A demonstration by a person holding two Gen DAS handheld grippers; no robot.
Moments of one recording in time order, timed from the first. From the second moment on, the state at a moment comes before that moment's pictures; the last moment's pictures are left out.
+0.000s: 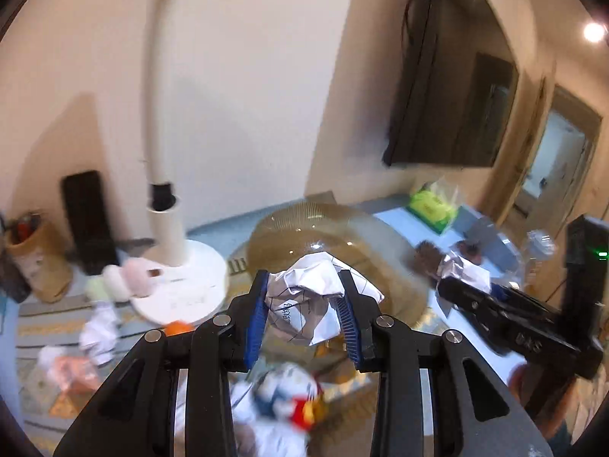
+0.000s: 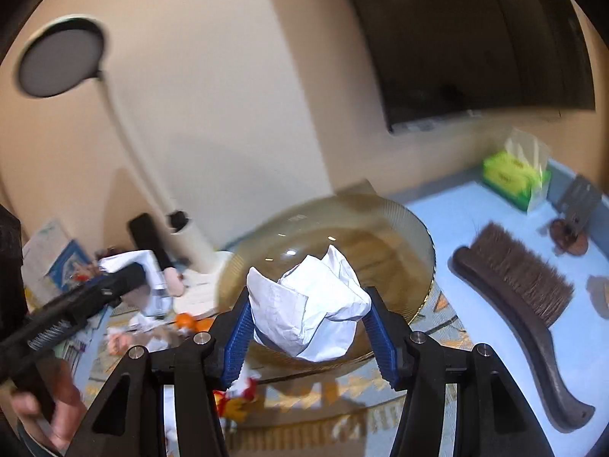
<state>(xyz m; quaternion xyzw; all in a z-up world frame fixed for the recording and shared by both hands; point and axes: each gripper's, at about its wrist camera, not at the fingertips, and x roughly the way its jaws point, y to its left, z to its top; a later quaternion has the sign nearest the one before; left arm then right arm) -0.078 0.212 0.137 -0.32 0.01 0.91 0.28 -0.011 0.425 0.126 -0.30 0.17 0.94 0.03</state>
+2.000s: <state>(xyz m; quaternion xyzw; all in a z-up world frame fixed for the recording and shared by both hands) 0.187 -0.155 0.132 -0.28 0.07 0.94 -0.17 0.043 0.275 0.031 -0.34 0.11 0.92 -0.14</state>
